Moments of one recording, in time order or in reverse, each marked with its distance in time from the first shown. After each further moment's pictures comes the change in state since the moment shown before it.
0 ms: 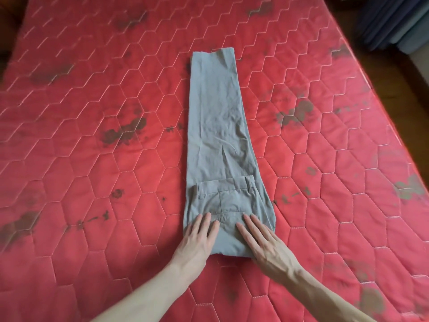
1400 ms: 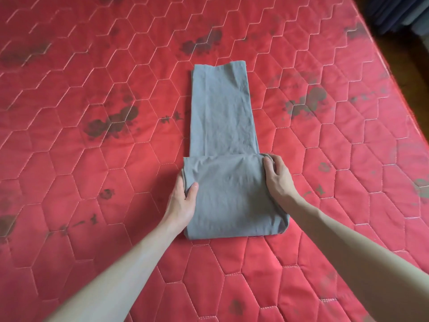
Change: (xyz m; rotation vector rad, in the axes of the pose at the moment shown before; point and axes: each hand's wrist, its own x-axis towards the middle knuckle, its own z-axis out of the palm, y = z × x) left_hand 0.078 -0.069 -0.034 -1.171 0.367 -0.501; right_hand 0.146 0.073 -0.059 0.981 0.292 0.890
